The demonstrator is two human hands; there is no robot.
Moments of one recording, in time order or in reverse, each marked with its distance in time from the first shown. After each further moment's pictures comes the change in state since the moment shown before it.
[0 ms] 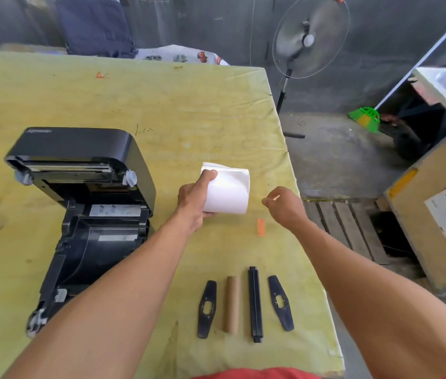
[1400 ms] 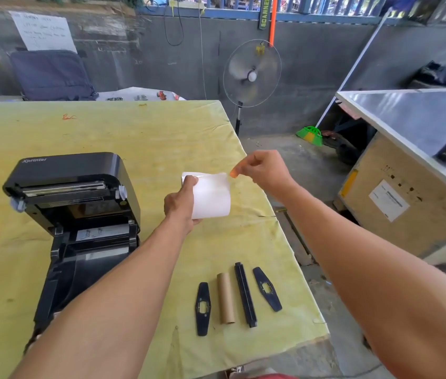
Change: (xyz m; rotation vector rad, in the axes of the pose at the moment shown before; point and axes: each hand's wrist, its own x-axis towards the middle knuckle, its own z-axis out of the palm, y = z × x) left_hand -0.034 0.015 0.002 -0.039 -0.026 -0.002; right_hand -0.077 -0.072 -0.082 0.329 0.181 -0.344
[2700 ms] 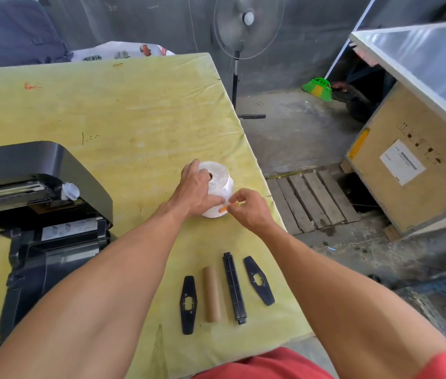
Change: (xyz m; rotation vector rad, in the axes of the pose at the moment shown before) left_hand 0.034 -0.028 0.052 1.370 -0.335 0.653; right_hand -0.017 0.136 0.068 -0.102 -0.081 0.330
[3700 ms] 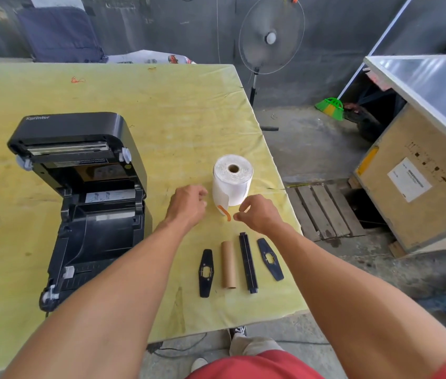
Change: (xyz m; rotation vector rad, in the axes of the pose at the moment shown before) left_hand -0.101 -0.041 0.000 -0.192 0.169 -0.267; right_hand -0.062 -0.018 0.010 -0.299 -0.161 0.007
